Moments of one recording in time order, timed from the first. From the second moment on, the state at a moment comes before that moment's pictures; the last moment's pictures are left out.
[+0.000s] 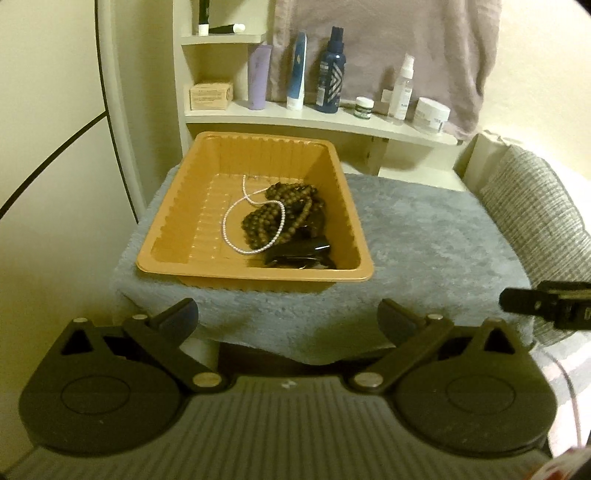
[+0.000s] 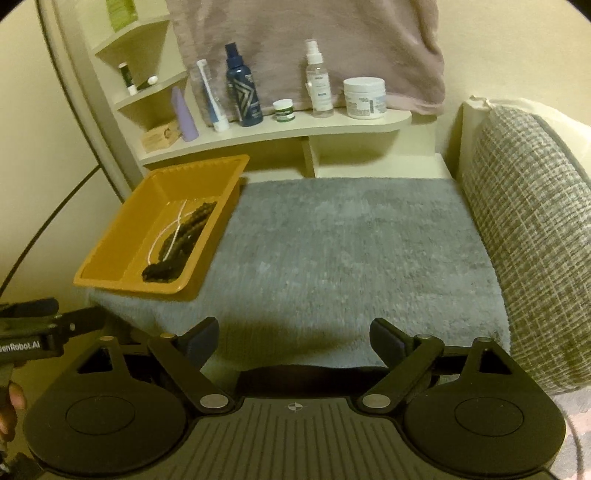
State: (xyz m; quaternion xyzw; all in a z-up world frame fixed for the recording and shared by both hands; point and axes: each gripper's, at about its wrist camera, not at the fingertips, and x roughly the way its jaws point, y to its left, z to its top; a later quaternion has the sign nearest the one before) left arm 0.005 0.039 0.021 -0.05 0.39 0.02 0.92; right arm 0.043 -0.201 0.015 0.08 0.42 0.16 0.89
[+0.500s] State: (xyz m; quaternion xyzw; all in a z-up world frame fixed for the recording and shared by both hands) left arm -0.014 0.022 0.034 -0.03 0.38 0.02 0.92; right arm 0.007 -0.190 0.032 0.07 0.39 0.17 0.90
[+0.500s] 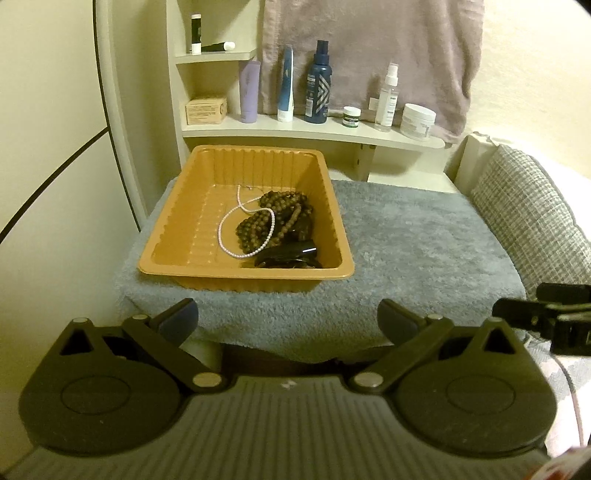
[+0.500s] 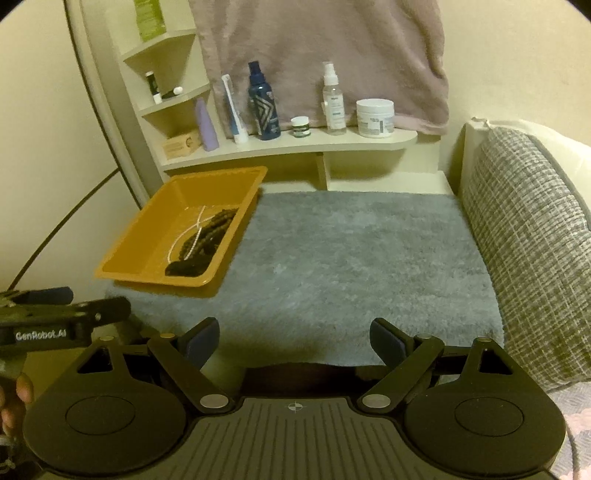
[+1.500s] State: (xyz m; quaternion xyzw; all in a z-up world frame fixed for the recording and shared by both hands) left arm -0.032 0.013 0.034 -0.02 0.37 0.02 0.93; right arm -0.004 -0.184 0.032 0.04 0.38 0.19 0.91
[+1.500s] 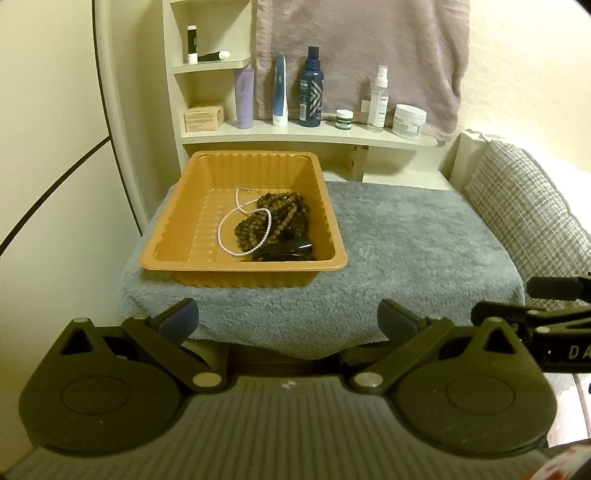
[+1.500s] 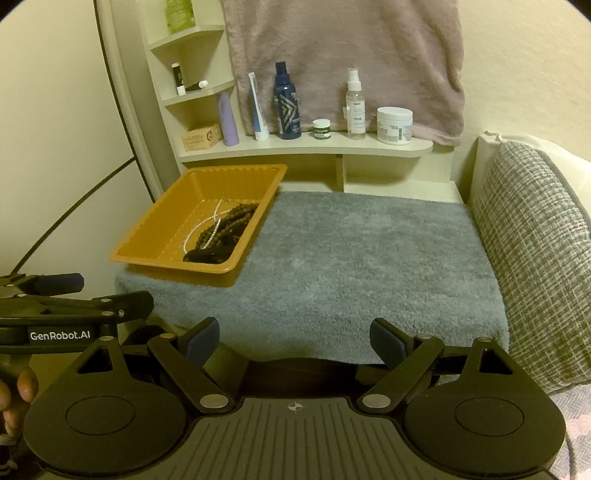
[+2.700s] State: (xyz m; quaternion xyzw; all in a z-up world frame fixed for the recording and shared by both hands) left arm -0.033 0.014 0.034 -0.02 0.37 0.02 0.93; right arm -0.003 -0.185 0.032 0.04 0.38 0.19 0.91
